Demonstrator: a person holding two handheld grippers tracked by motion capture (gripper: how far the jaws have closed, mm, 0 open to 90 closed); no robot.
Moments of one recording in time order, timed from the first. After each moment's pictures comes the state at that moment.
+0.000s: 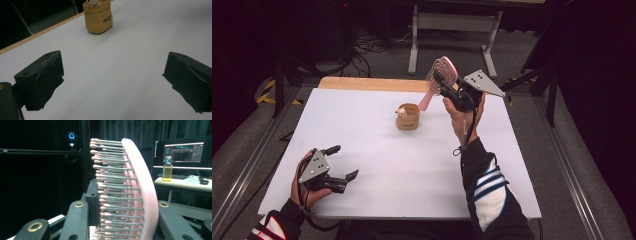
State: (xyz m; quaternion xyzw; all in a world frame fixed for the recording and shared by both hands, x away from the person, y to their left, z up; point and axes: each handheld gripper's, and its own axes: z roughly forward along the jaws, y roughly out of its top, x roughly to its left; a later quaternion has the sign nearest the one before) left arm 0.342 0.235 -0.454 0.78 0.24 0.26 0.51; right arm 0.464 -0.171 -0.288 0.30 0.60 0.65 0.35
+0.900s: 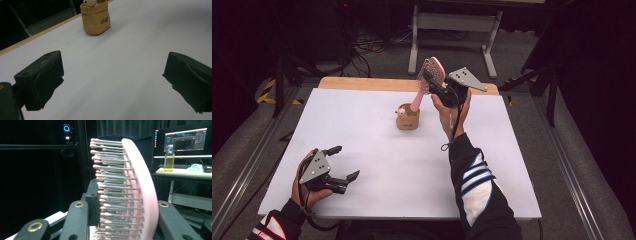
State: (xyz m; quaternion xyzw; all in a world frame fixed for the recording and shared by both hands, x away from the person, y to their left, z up) left arm 0.342 0.233 -0.454 0.78 0.24 0.26 0.51; right arm 0.494 -0.146 -0.307 0.33 0.61 0.64 0.33
